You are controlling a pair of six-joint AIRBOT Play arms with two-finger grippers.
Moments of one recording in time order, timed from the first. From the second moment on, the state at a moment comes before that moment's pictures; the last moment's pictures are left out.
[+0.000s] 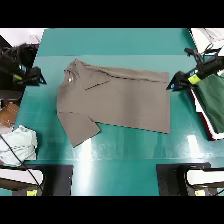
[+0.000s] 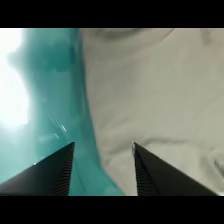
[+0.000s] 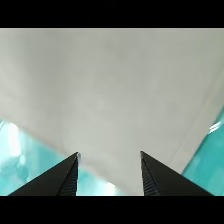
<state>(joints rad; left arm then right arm) 0.24 -1.58 1.63 1.23 -1.49 -1.41 -0.16 -1.52 1.51 -1.07 1.61 1.40</state>
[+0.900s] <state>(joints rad) 0.31 -1.49 1.00 0.96 -1.21 -1.20 -0.16 -1.19 1.16 -1.04 1.46 1.38</state>
